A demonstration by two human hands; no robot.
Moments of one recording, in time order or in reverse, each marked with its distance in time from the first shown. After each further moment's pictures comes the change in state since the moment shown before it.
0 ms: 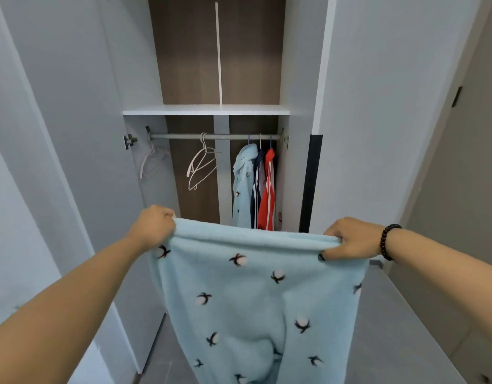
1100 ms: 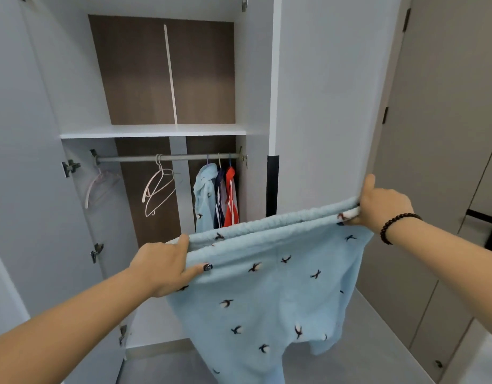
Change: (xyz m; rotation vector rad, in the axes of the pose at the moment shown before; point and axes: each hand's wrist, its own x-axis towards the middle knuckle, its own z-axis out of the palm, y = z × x) left_hand -0.001 0.066 0.053 0.784 -0.114 0.599; right_hand -0.038 0.061 -0.067 -0.394 0.620 0.711
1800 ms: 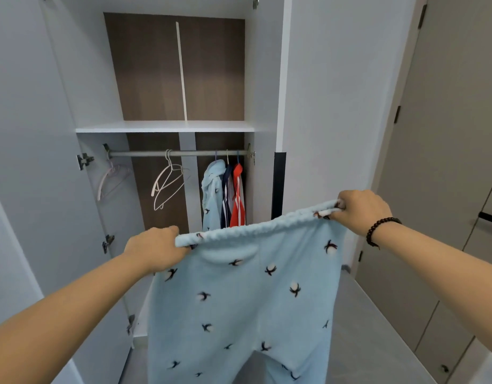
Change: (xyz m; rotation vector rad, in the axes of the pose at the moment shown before) left_hand -0.002 -0.020 -0.012 -0.251 -0.141 -0.351; right_hand -0.004 -0.026 0.015 0.275 0.036 -0.163
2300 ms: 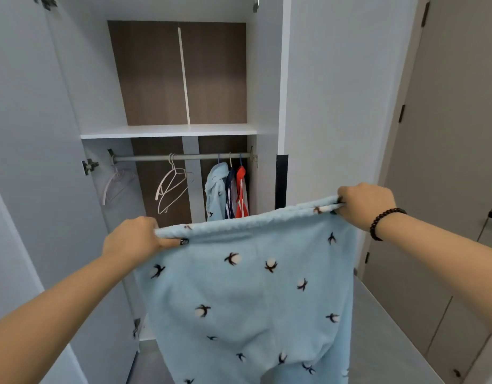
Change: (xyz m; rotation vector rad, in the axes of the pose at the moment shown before) left_hand -0.003 -0.023 -0.026 -0.203 0.197 -0.187; right_hand 0.009 -0.010 -0.020 -0.354 -0.034 -0.099
